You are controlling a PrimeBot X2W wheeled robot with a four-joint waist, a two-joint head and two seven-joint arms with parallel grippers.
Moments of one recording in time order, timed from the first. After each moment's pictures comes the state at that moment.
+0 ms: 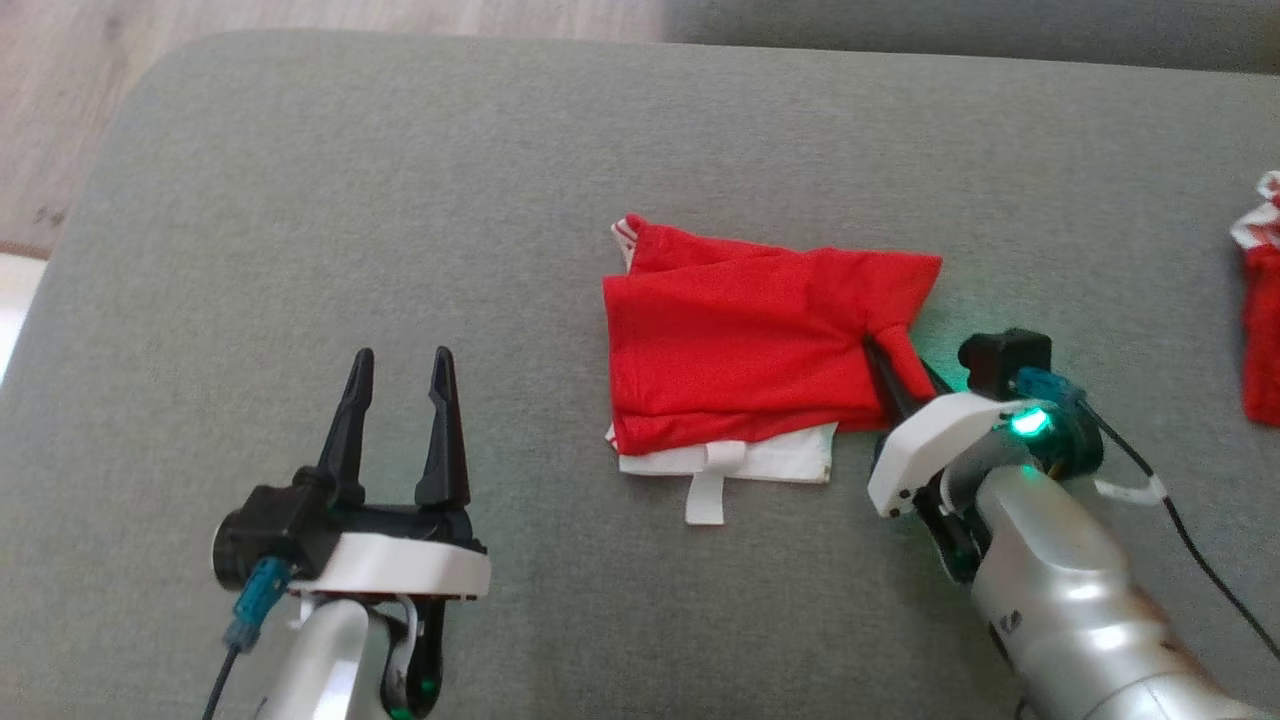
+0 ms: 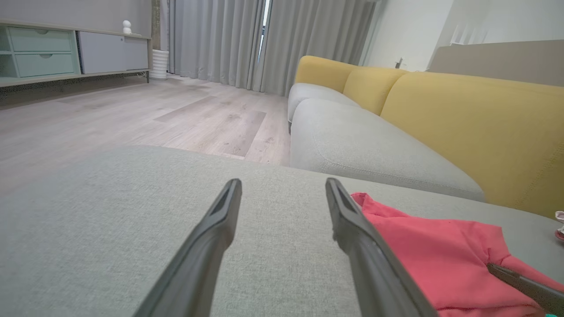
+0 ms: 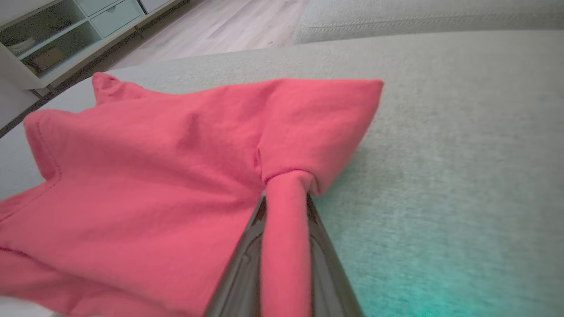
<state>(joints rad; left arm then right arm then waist) -0.18 0.05 -0.22 0.26 -0.32 -0.03 -0.26 -0.60 -0.06 0.36 1.07 0.37 0.13 -0.21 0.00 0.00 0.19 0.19</state>
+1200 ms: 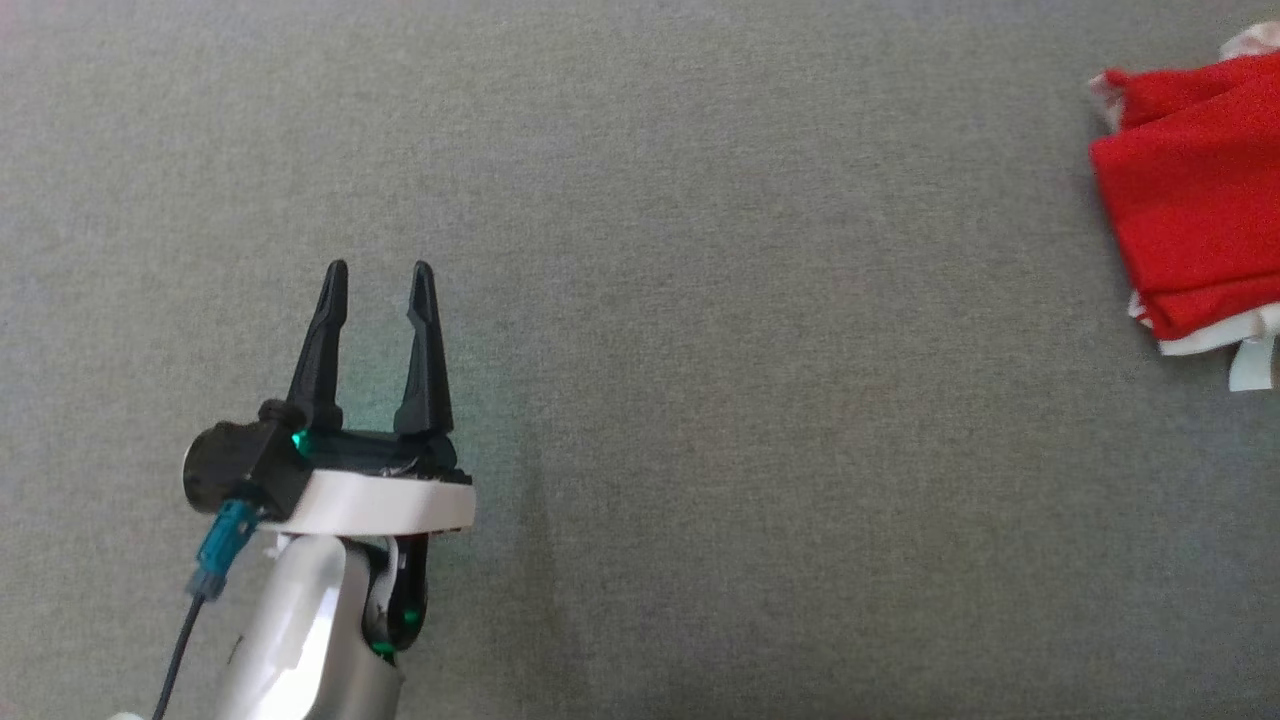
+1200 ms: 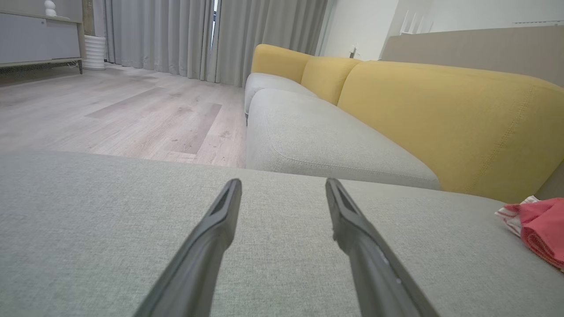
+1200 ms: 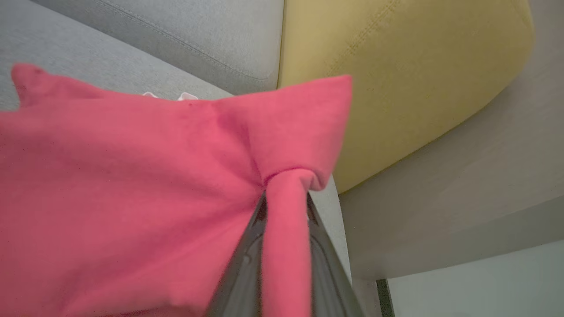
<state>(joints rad) -0.27 0.04 -0.19 0.22 -0.30 -0.06 -0.26 -0.74 -0.69 0.18 0.92 0.05 0.13 -0.09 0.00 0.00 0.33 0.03</state>
